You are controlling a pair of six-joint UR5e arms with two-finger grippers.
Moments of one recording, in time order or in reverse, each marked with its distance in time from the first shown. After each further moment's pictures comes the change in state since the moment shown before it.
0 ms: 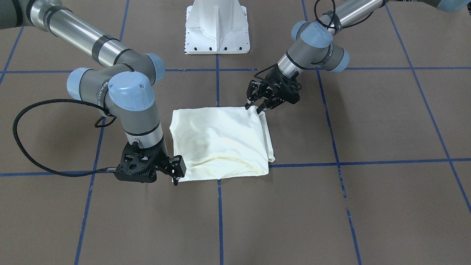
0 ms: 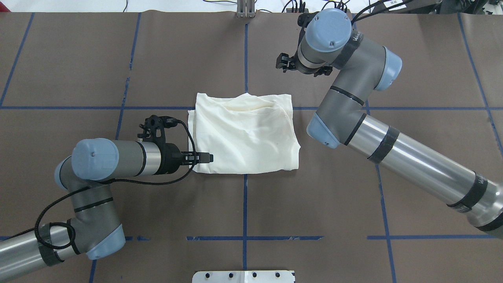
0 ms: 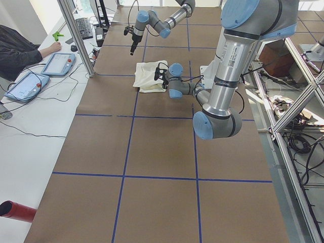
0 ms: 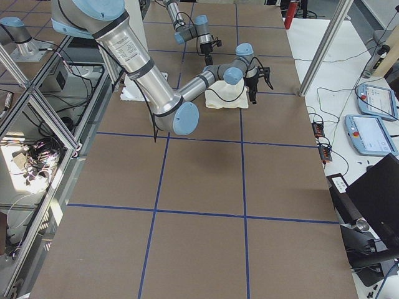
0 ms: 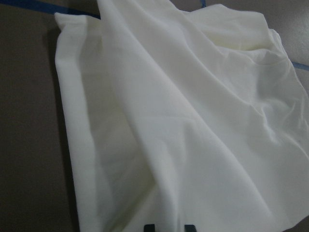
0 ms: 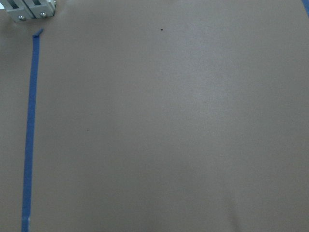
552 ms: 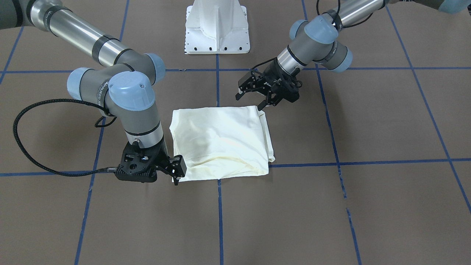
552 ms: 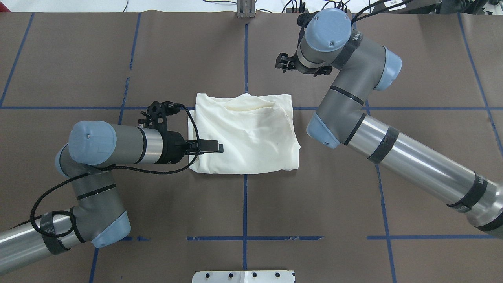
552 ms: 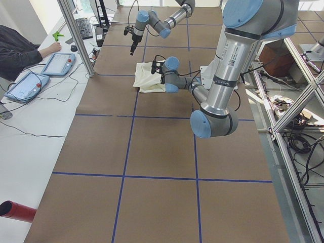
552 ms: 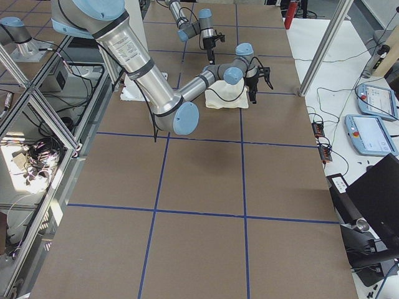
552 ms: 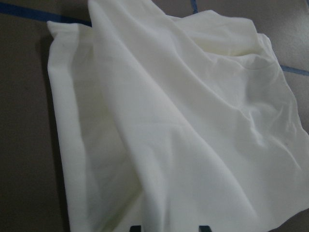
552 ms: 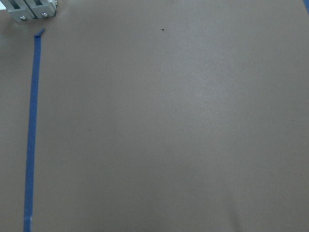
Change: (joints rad) left arm -0.034 -0.053 0.001 0.007 -0.065 -0.070; right arm 0.000 0.001 0.000 0.000 0.001 0.001
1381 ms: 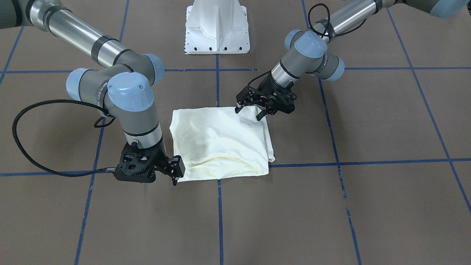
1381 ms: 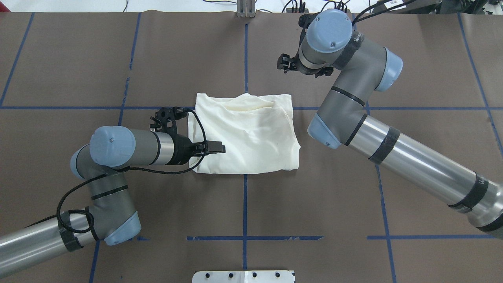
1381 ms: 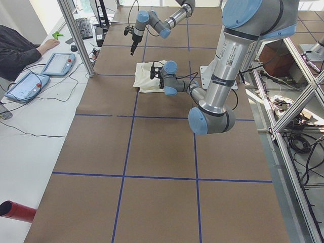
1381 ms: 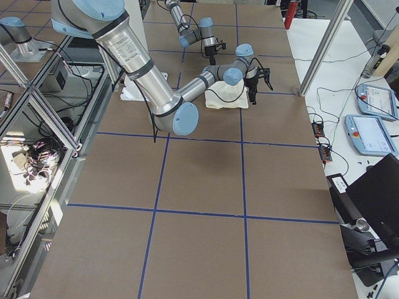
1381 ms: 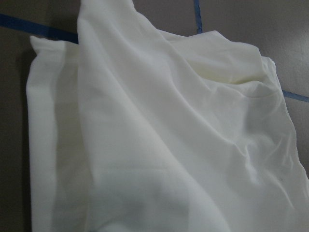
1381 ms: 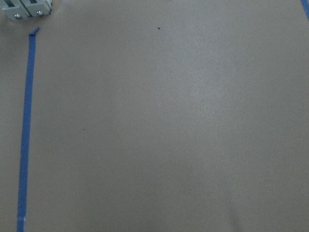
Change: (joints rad) left arm 0.022 -0.033 0.105 -0.011 0.041 -0.025; right arm 0.000 -0.006 0.000 0.000 -0.002 -0.001
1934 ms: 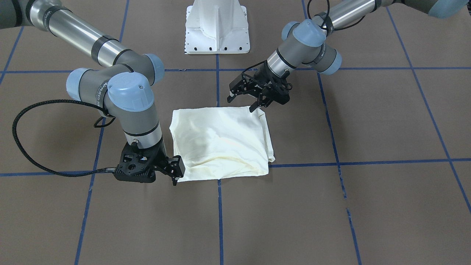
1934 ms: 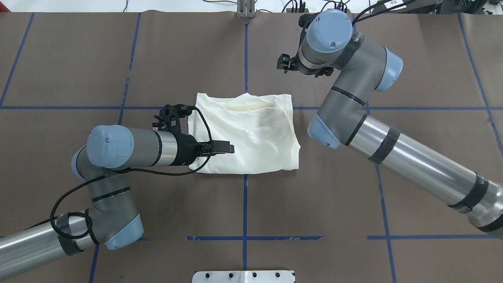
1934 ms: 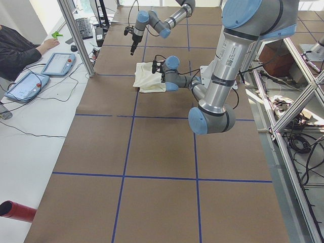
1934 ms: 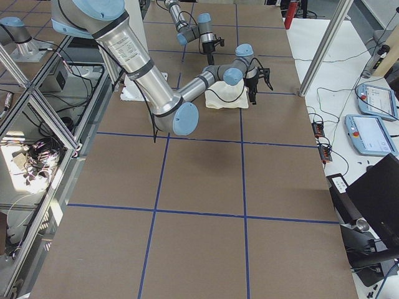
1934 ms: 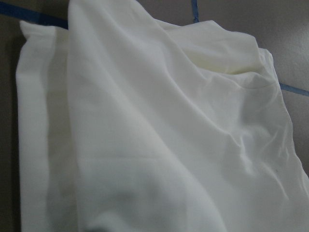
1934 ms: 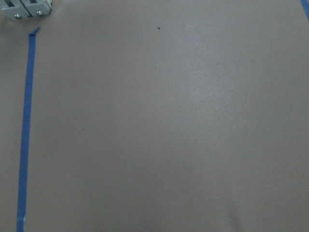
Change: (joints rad) left arm 0.006 -0.012 -0.065 0.010 -0.003 -0.004; right arm 0.000 -0.001 0.000 0.000 0.000 0.000
